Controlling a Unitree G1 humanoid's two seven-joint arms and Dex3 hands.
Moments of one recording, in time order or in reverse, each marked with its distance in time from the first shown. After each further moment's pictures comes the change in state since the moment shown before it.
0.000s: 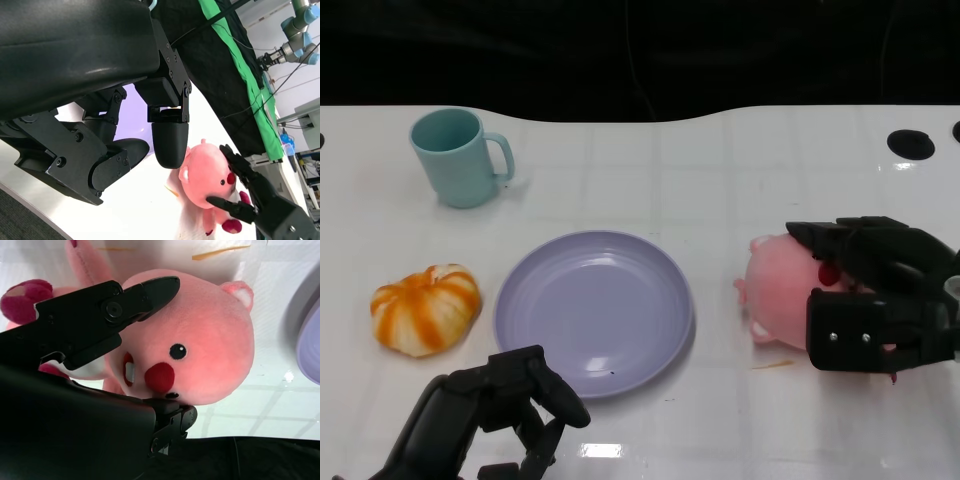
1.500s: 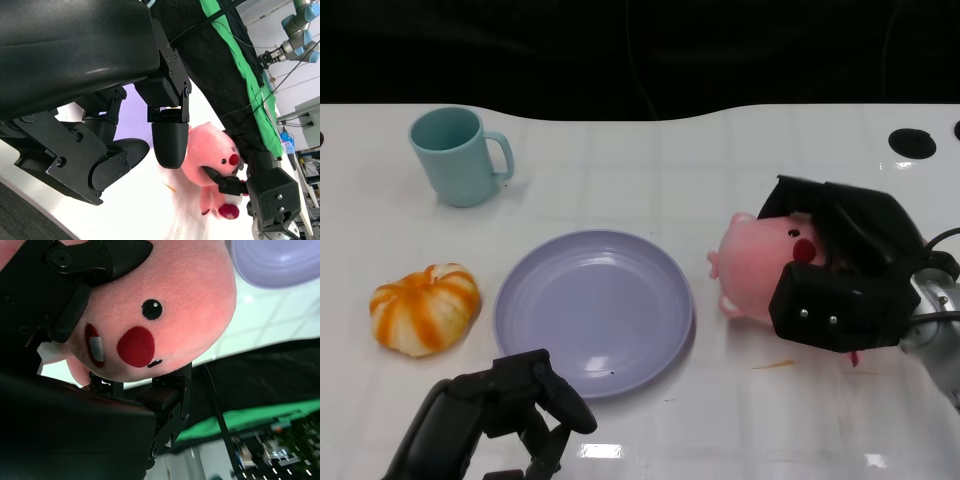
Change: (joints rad) left arm 0.039 -0.002 -0.015 -0.075 0.008 0.045 0.002; right arm -0.096 0.122 -0.016 0.258 0.091 -0.236 -0.475
